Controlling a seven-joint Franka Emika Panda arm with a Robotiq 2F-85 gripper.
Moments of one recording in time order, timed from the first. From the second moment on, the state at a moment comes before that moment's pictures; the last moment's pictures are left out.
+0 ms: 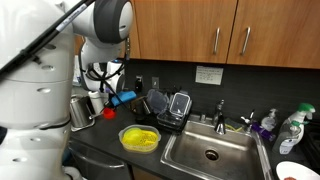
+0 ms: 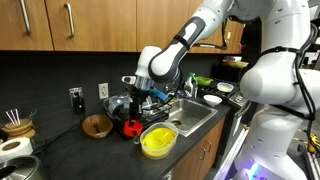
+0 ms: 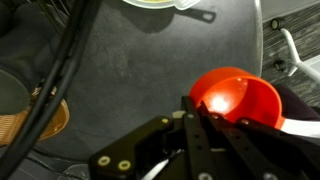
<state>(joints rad) -0.85 0.40 1.15 -2.48 -0.23 2.77 -0.74</state>
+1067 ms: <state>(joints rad) -0.85 0.42 1.14 -2.43 -0.26 2.77 -0.78</state>
